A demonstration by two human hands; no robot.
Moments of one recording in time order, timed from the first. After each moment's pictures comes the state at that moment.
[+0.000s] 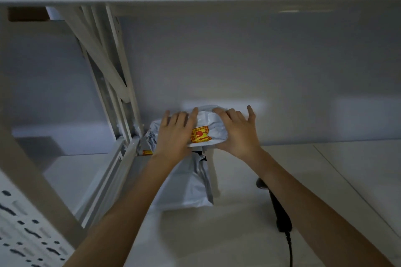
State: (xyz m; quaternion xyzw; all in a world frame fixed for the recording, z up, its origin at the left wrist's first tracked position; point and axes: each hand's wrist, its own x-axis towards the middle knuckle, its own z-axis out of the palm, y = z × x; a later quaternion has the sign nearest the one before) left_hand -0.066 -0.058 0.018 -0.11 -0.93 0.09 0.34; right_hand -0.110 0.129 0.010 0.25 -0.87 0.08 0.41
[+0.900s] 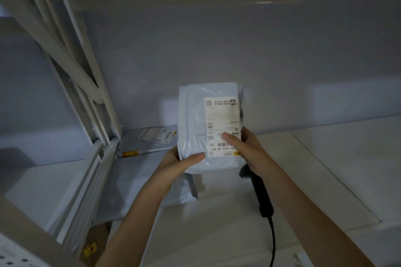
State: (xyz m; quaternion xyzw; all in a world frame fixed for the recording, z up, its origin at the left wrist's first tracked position) left_hand -0.012 -0.012 -0.009 -0.01 -0.70 -0.71 -0.06; right_hand -0.057 0.189 -0.007 0.07 -0.68 0.73 -0.04
